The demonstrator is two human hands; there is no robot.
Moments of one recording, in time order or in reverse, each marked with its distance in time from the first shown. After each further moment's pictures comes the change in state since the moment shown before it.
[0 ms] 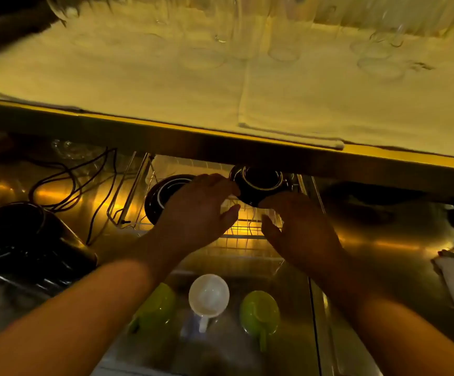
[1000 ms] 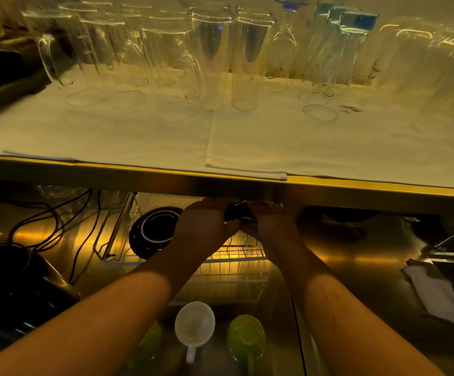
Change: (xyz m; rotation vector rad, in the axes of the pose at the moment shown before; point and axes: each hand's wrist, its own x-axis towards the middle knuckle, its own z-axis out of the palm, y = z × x) left_hand 0.042 0.032 0.027 0.051 0.092 -0.041; right_hand 0.044 0.000 -0.003 1.273 0.195 0.857
